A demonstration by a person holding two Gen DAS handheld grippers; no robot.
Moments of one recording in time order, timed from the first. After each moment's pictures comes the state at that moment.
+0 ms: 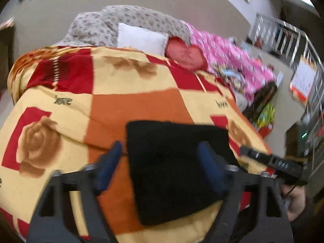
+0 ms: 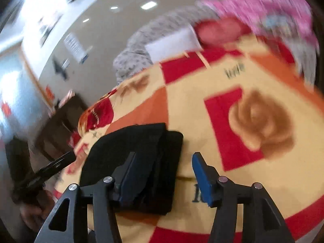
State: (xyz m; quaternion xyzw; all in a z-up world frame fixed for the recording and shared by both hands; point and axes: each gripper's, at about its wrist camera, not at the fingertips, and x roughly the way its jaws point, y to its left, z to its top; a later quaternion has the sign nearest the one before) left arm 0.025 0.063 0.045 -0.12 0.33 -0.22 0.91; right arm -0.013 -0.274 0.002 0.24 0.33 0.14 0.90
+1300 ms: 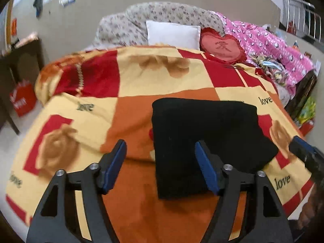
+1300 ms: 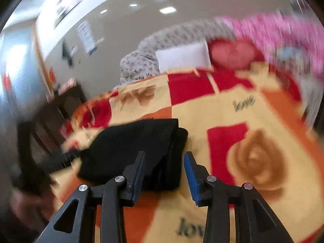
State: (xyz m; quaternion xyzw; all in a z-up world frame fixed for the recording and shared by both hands) left arm 0.045 0.006 0.040 -0.01 0.34 -0.06 0.94; right arm -0.007 -0.249 0.036 0.07 0.27 0.12 0.95
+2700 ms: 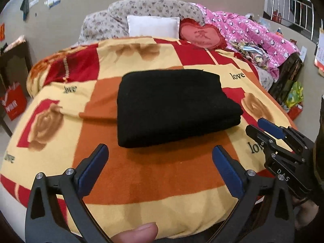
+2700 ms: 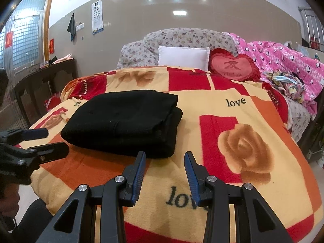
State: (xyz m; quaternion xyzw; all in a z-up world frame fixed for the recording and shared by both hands) left arm -0.013 -0.027 0.028 0.01 0.36 -0.11 0.93; right arm -0.037 -0.238 0.001 -0.01 0.27 0.09 0.96
